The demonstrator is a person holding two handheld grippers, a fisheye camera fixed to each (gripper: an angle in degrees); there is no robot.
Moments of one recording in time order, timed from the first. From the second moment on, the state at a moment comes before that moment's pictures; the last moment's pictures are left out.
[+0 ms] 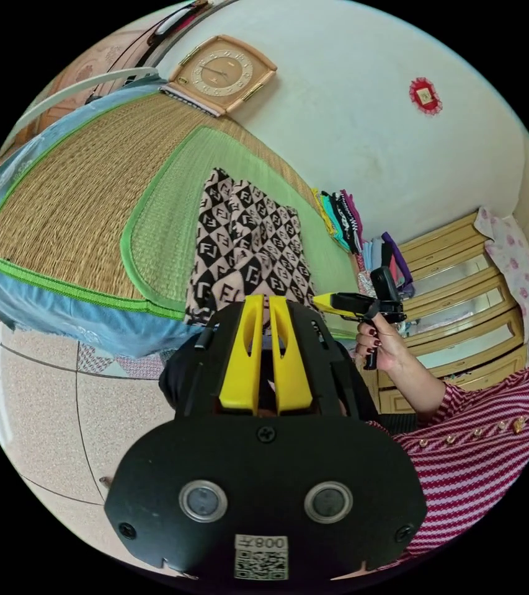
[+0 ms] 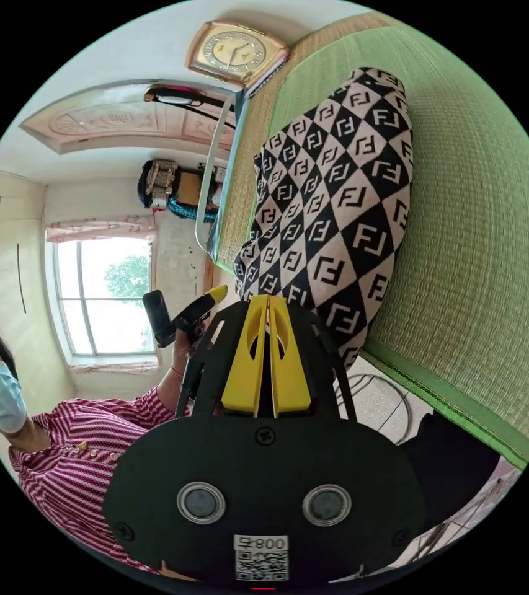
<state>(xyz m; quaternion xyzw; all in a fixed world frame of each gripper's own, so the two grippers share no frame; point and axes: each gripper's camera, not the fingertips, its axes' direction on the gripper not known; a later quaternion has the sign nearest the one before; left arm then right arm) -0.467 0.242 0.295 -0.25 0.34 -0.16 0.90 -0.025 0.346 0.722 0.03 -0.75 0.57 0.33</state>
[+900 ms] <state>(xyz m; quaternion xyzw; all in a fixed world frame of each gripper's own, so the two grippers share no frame) -0.327 0.263 0.365 -0.37 0.42 -0.12 0.82 -0.003 0.466 0.696 0.04 -0.76 0.63 0.17</state>
